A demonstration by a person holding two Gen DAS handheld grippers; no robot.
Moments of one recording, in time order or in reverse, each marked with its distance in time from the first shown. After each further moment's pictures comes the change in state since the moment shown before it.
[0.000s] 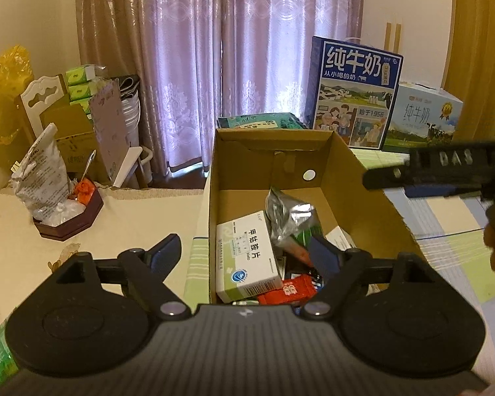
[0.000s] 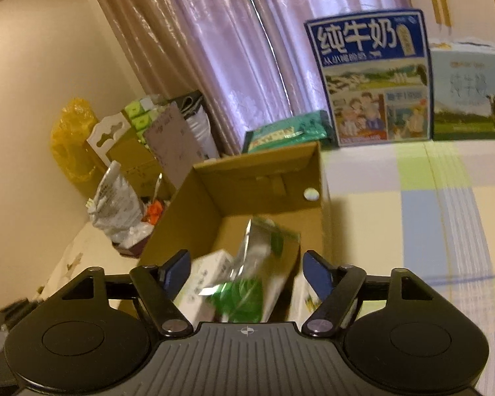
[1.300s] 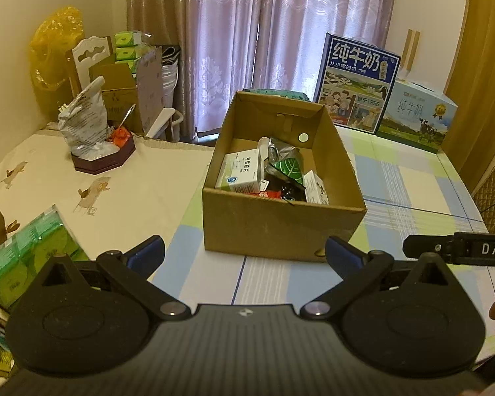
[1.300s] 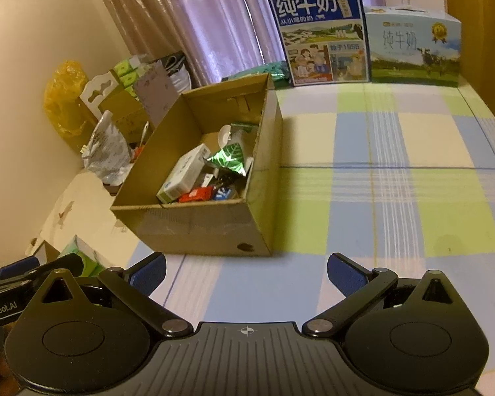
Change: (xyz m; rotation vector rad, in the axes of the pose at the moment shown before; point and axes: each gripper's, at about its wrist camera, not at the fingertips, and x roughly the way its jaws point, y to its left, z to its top) left arm -0.154 -0.049 -0.070 -0.159 0.072 0.091; right arm -0.153 0.001 -0.100 0.006 0.136 -0.086
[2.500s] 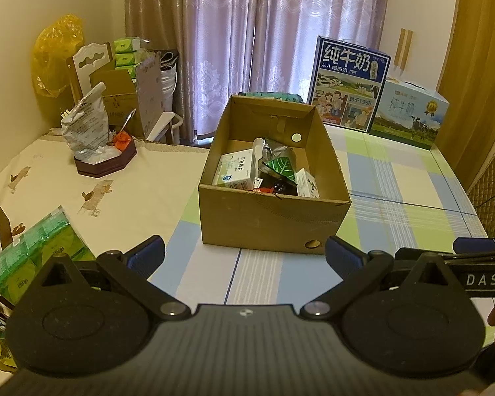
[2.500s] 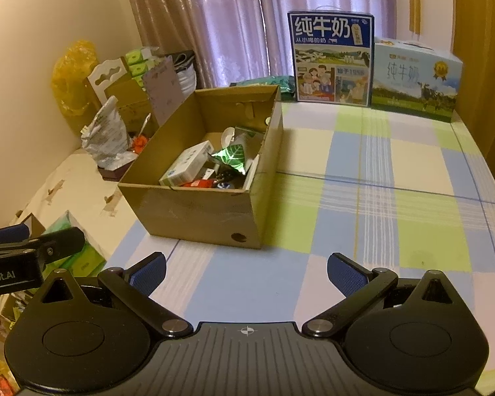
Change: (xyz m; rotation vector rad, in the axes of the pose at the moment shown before) left arm -0.026 -0.012 -0.006 0.023 -0.007 0.003; right arm -0.024 0.025 -0.021 -0.144 -0.034 -0.066
